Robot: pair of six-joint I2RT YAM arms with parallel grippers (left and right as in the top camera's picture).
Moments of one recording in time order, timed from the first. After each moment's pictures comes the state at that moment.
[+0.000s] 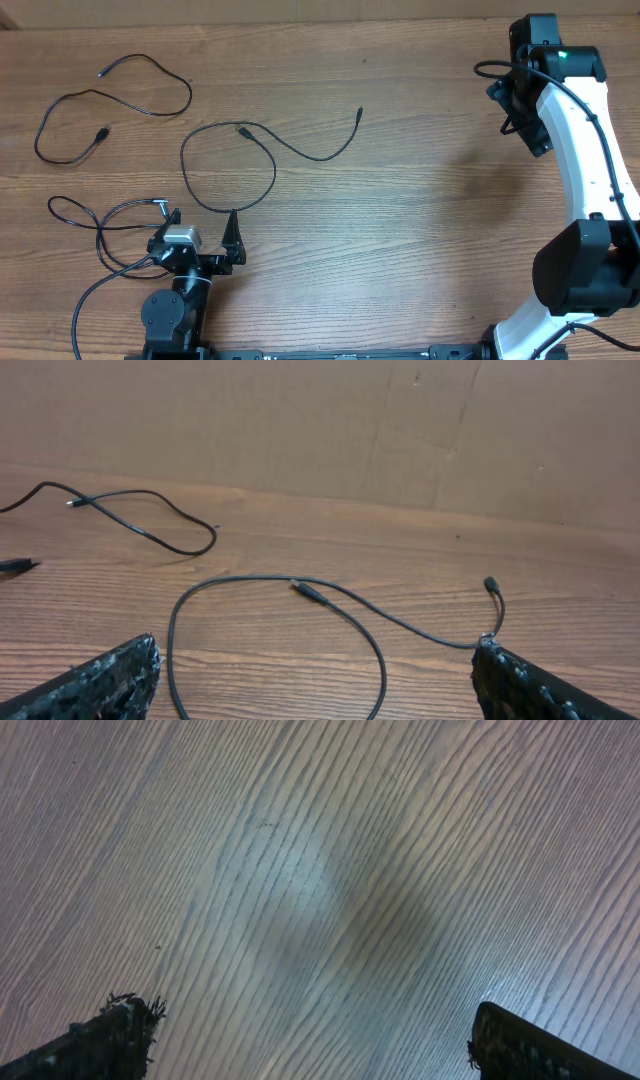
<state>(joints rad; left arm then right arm) -0.03 0.01 0.01 -0.08 0.05 -0.16 -0.03 1.86 1.75 -1.23 0.35 1.02</state>
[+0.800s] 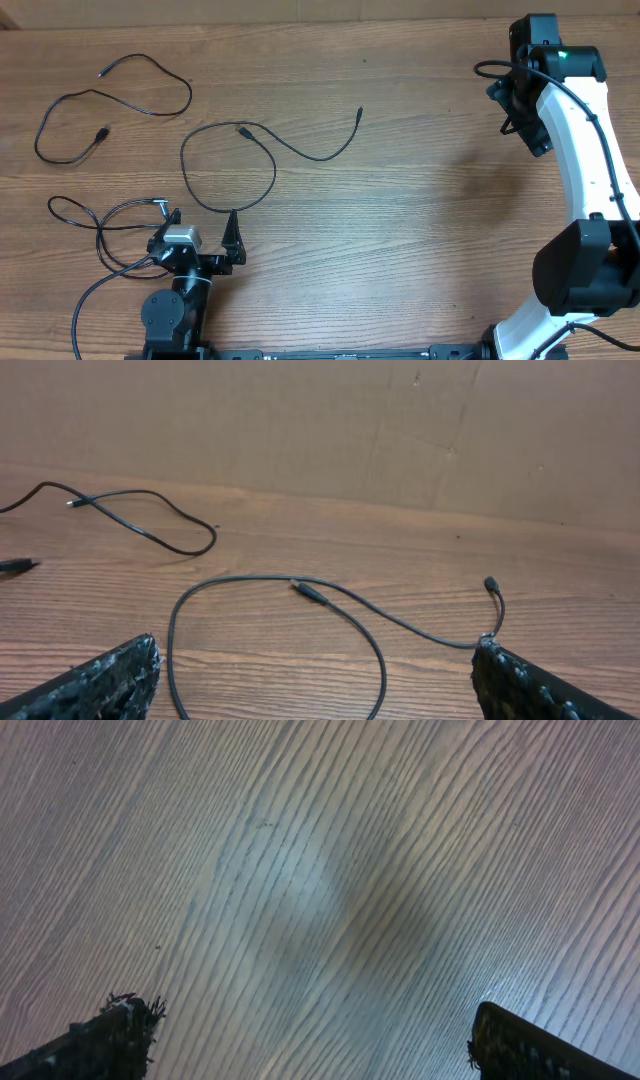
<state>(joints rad) -0.03 0.01 0.01 -0.08 0.05 -0.16 -0.03 1.86 1.75 -1.23 0.35 1.02</state>
